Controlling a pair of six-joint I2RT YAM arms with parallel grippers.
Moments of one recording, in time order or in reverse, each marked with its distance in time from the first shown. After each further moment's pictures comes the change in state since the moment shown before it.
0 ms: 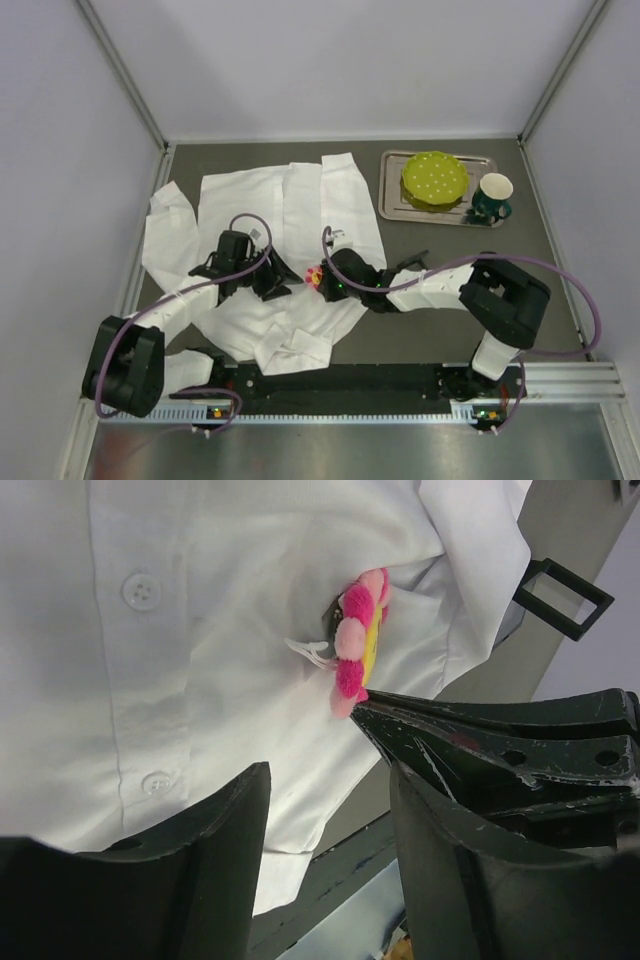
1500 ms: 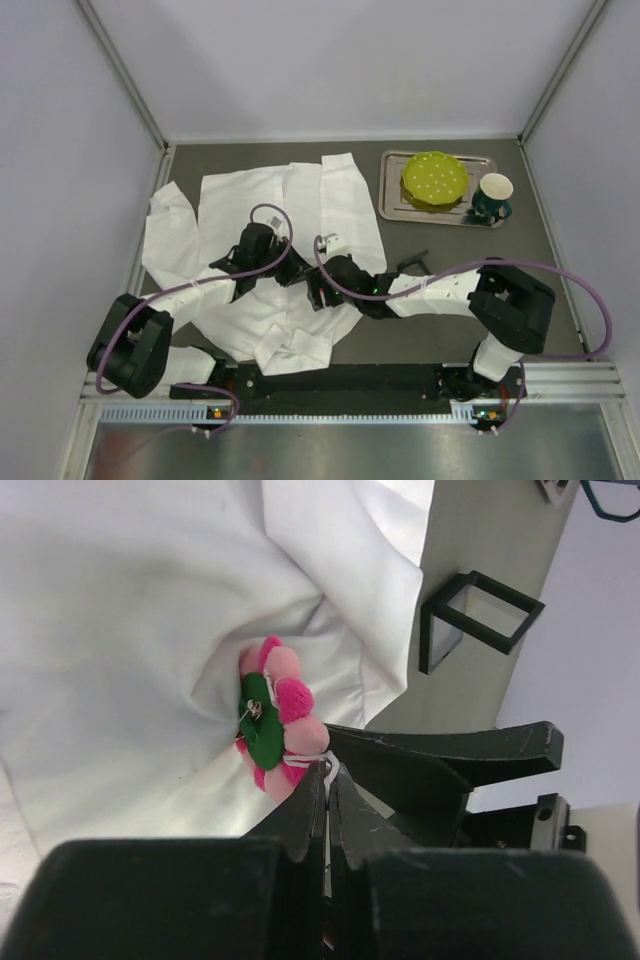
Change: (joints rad) left arm -0.178 0.124 0.061 0.233 -0.109 -0.117; right arm 0.056 -0.043 0.023 -0.108 0.091 -0.074
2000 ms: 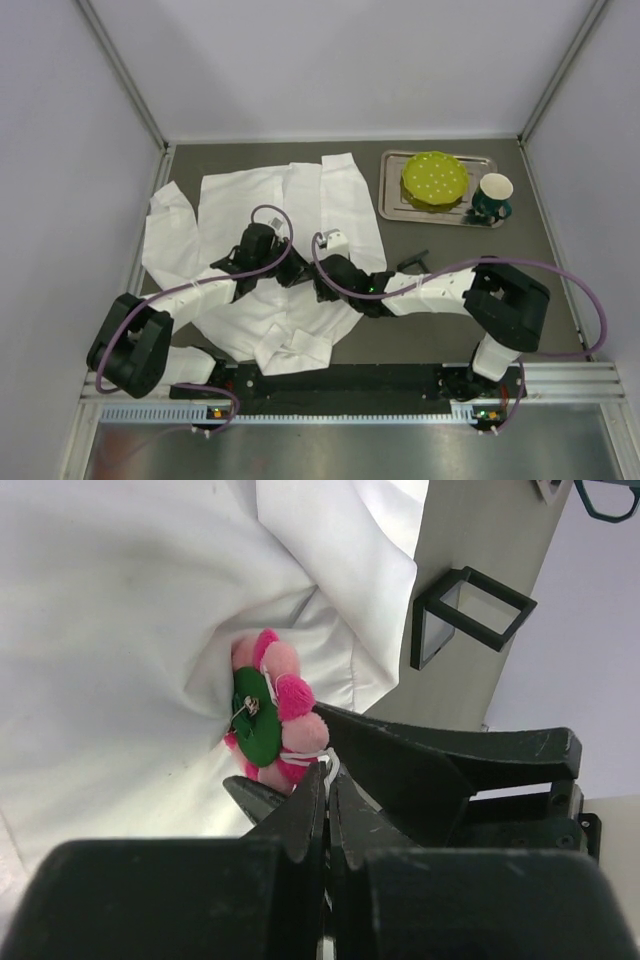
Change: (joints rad) left arm -0.014 0.001 0.008 0.003 0.014 -0.050; right arm 0.014 0.018 0.028 -0.002 0.145 0.000
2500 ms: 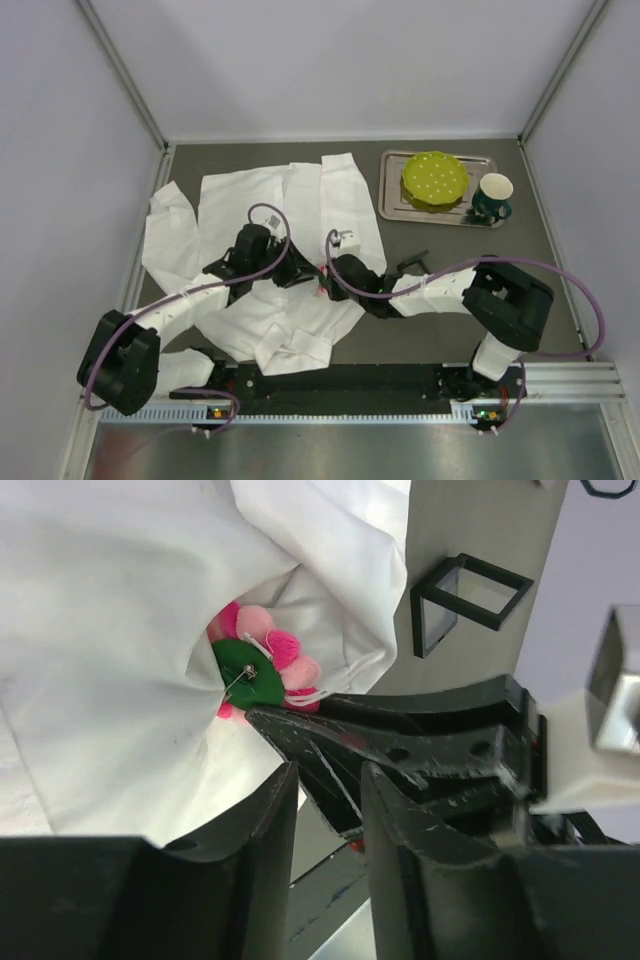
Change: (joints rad) left arm -0.005 -0.076 0.000 -0.060 -0.027 0.069; right arm -0.048 0.000 -0.082 0.114 -0.056 0.085
